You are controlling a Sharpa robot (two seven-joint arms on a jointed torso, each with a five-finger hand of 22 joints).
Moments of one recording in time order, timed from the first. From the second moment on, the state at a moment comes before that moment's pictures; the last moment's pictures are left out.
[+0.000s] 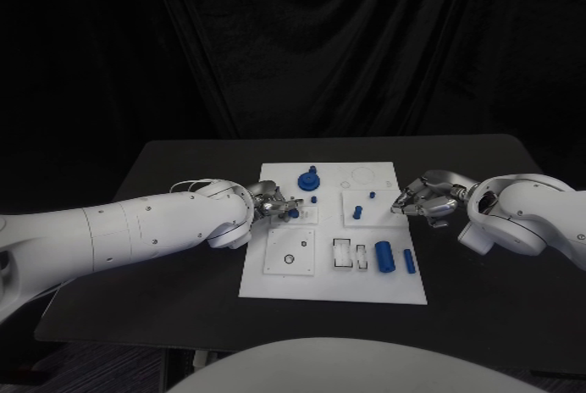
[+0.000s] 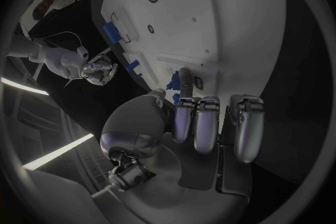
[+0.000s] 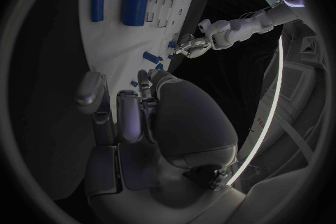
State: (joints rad) left arm 1.14 -0.67 -0.21 1.35 -0.98 -0.23 -0.32; left_hand 0.88 0.14 0.00 0.30 0.33 1.01 0.05 0.27 1.10 1.47 -0.02 1.52 1.31 1.47 -0.06 1.56 1.31 0.01 1.47 0.05 1.57 1.31; right arm 1.28 -0.95 -0.25 1.52 -0.78 -0.08 -0.15; right_hand 1.45 0.00 0.23 0.24 0.45 0.90 0.11 0.32 0.27 1.47 0.02 1.51 1.31 1.47 -0.04 1.37 1.31 0.09 1.37 0.07 1.04 1.31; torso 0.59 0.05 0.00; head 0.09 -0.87
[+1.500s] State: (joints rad) left arm 1.14 -0.65 -0.21 1.32 -0.98 -0.21 -0.32; left_hand 1.13 0.08 0.15 0.27 0.48 1.06 0.02 0.28 1.13 1.47 -0.04 1.52 1.31 1.47 -0.08 1.56 1.31 0.01 1.47 0.03 1.57 1.31; right arm 1.28 -0.94 -0.25 1.52 -0.78 -0.06 -0.16; right_hand 1.45 0.00 0.24 0.24 0.45 0.90 0.11 0.32 0.27 1.46 0.03 1.50 1.31 1.47 -0.04 1.35 1.31 0.11 1.36 0.07 1.00 1.31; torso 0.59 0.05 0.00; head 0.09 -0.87
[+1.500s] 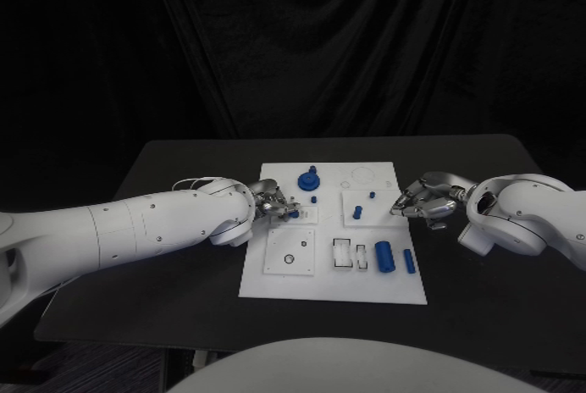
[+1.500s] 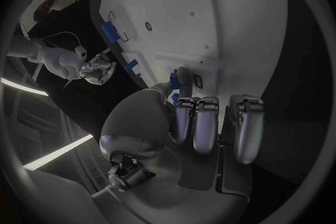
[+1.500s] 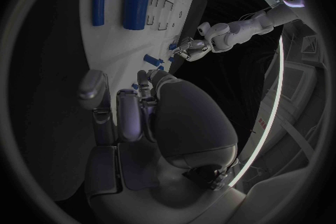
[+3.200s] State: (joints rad) left arm 1.14 -0.63 -0.21 1.31 -0.98 -0.21 -0.34; left_hand 0.98 0.07 0.10 0.29 0.10 1.07 0.03 0.24 1.11 1.47 -0.04 1.52 1.31 1.47 -0.09 1.56 1.31 0.01 1.47 0.02 1.57 1.31; right arm 1.28 -0.94 -0.25 1.52 -0.78 -0.05 -0.17; right_hand 1.45 0.00 0.24 0.24 0.45 0.90 0.12 0.32 0.27 1.45 0.03 1.49 1.31 1.47 -0.04 1.33 1.31 0.11 1.35 0.08 0.97 1.31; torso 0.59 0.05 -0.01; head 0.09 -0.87
